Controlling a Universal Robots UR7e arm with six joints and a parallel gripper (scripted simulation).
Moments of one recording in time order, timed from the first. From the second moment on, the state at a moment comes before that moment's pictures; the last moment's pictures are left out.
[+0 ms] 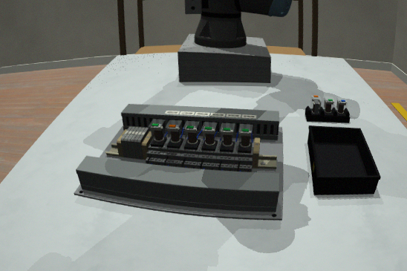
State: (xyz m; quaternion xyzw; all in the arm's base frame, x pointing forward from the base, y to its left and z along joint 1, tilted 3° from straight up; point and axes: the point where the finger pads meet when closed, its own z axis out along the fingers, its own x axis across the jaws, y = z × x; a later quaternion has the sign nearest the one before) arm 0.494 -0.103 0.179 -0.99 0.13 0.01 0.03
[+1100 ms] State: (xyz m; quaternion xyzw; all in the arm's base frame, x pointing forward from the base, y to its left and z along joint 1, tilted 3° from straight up) arm 0.494 -0.101 0.129 -0.99 0.13 0.01 0.03
